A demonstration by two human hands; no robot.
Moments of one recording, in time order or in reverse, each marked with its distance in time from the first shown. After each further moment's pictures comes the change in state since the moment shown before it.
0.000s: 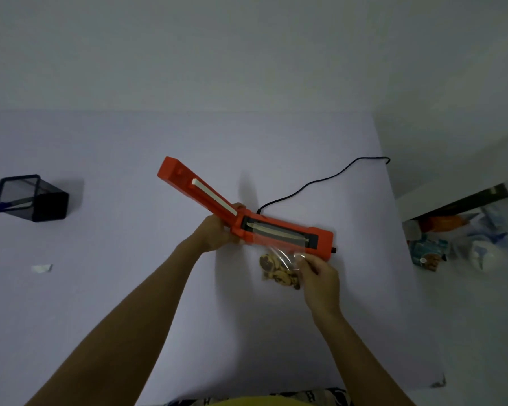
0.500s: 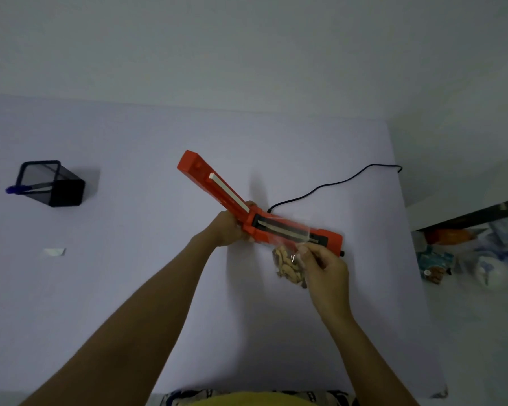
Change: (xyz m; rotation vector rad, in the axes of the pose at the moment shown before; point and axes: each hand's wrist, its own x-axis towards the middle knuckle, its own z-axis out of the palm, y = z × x) left_hand -0.001 -0.002 0.001 0.030 0.020 0.042; right_hand -0.019 -0.046 0.001 -0.010 -0.056 -0.170
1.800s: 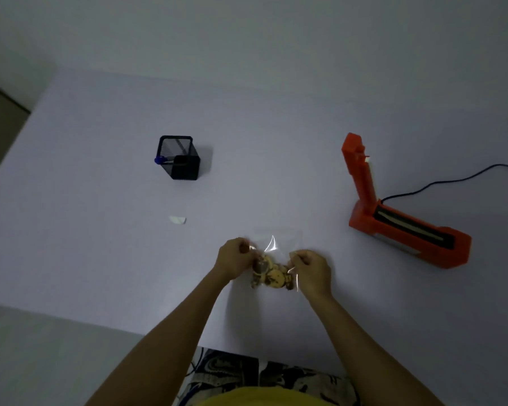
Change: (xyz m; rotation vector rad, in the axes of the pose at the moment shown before) left_hand -0.177 -0.162 -0.064 -0.287 0.333 -0.473; right_hand -0.067 0.037 0.236 -0.219 -0.209 0.256
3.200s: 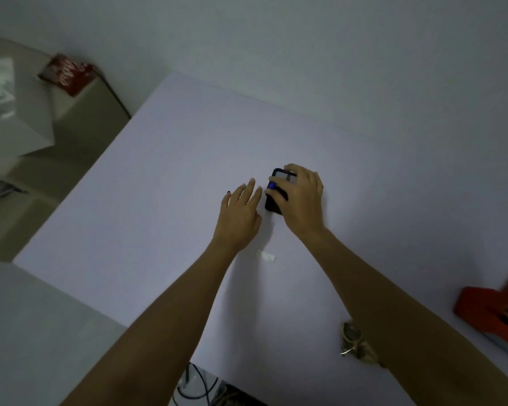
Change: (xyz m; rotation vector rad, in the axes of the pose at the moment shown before) left_hand 0.076 -0.025 -0.237 0.707 0.526 0.473; right_hand 0.047 -0.250 0.223 -0.607 0.097 -1.115
